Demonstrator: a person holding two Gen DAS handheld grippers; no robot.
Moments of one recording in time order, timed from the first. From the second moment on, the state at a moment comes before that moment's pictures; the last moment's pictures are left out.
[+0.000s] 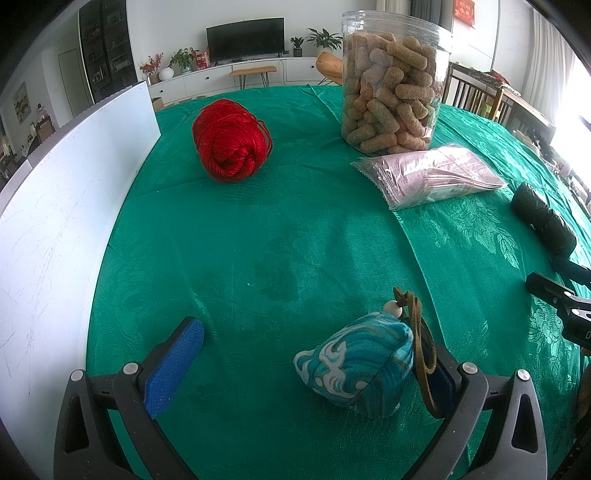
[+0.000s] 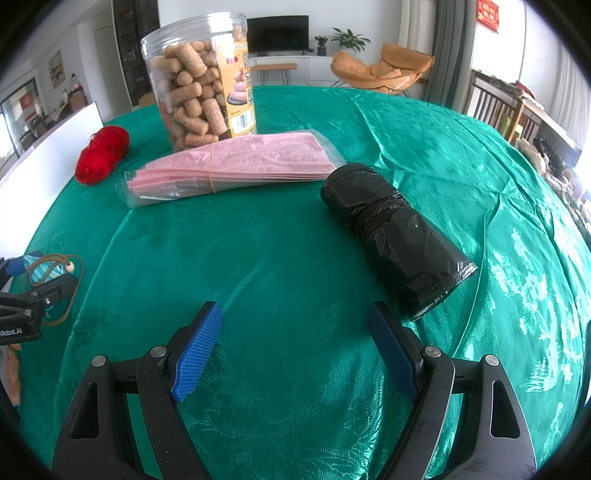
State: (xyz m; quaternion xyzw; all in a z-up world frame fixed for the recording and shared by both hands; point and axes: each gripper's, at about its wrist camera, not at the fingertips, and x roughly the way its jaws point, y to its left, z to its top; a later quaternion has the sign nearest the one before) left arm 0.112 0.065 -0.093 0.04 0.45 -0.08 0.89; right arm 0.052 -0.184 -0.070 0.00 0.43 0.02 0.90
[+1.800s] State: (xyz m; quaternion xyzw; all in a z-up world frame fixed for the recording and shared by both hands) left arm 0.021 0.201 0.072 -0.11 0.34 -0.13 0.93; right arm 0.044 -0.085 0.076 0.10 0.46 0.23 0.85
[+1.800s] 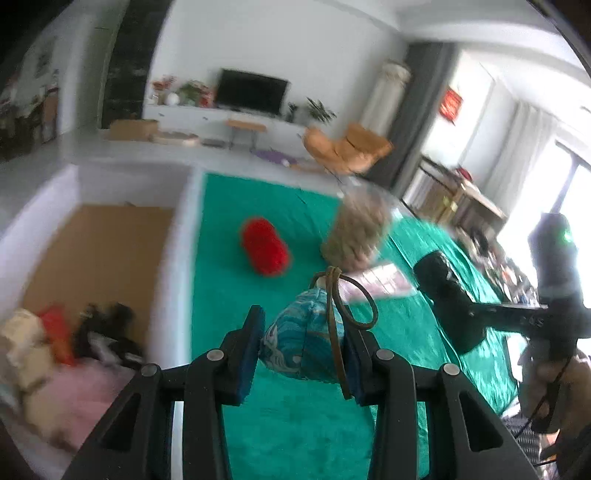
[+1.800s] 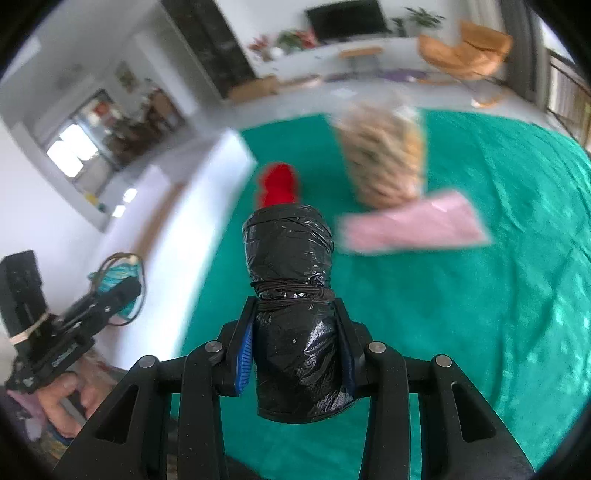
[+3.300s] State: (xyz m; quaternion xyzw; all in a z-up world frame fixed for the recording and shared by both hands) left arm 0.097 0.058 -0.068 0.01 0.45 -0.10 0.89; right arm 0.056 -0.189 -0.086 0.03 0.43 -0.05 0.90
